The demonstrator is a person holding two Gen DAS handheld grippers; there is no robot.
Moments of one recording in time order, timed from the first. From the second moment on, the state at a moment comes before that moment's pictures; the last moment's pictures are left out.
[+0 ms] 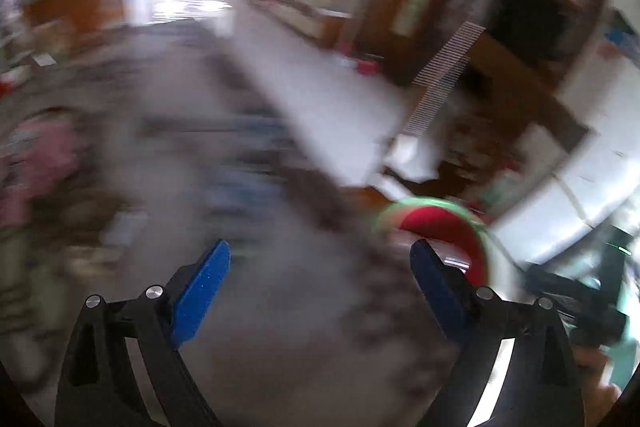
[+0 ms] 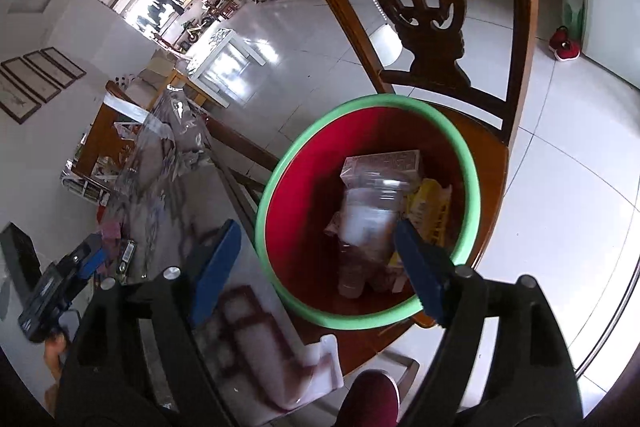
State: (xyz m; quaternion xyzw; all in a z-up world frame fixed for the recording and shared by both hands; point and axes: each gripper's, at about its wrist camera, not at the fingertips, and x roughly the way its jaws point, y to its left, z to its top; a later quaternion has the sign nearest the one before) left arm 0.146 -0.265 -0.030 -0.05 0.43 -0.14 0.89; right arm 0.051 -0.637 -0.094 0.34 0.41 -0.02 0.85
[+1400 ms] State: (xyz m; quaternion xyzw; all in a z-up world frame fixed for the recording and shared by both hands) left arm 0.065 -0.018 -0.040 -0.18 0.45 -0.03 0.88; right arm 0.264 -0.123 -0.028 -0.14 0.44 0.23 0.86
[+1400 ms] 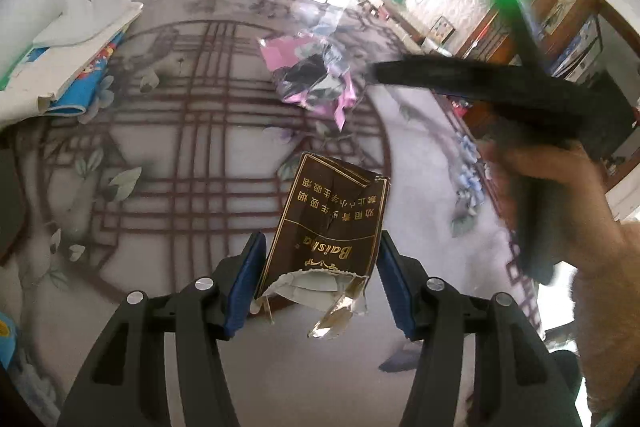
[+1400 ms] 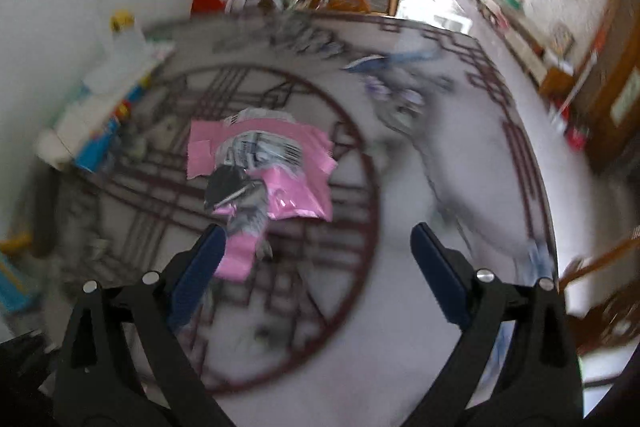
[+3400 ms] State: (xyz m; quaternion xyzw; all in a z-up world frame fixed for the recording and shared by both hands) left arm 0.090 -0.350 0.002 0.00 0.42 -0.28 0.86; right arm 0.030 -0.619 -0.044 0.28 0.38 0.00 0.88
